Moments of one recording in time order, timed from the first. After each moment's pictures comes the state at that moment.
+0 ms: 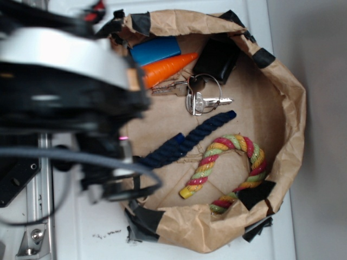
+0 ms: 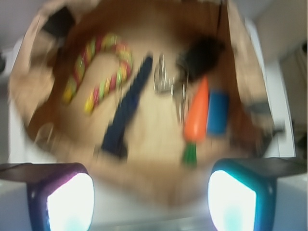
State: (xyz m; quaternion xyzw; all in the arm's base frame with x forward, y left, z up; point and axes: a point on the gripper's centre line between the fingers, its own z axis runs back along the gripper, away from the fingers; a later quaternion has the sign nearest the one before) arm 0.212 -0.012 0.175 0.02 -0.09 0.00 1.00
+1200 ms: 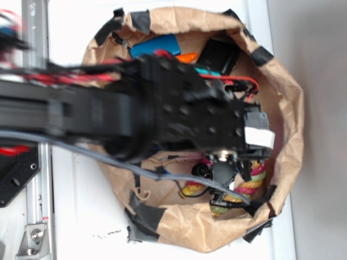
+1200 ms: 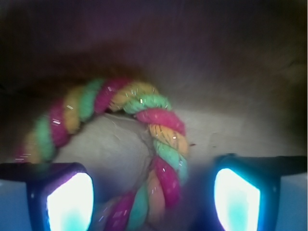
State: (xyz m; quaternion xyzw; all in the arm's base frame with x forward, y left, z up) arm 0.309 -0.049 0.038 -0.01 -0.10 -0.13 0.99
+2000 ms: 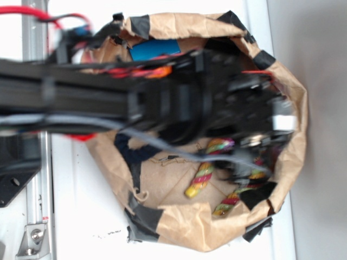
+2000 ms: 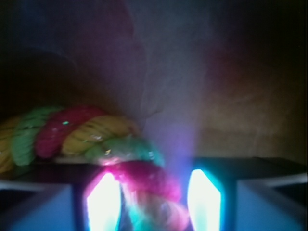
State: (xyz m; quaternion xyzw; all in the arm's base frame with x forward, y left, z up) arm 0.316 -0.035 0.024 0.00 -0.08 -0.09 0.99
